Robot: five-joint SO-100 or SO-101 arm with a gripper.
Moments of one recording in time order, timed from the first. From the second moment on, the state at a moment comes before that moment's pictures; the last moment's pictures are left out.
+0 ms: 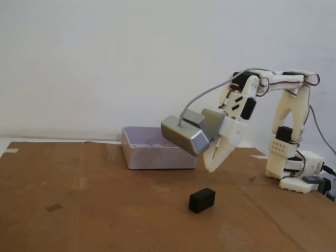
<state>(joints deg) -19.4 84.6 90.8 64.1 4.7</state>
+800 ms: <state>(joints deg) -19.4 84.1 90.8 61.8 4.7</state>
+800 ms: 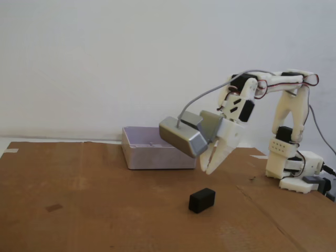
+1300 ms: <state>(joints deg) -22.3 84.1 90.8 61.8 4.7</state>
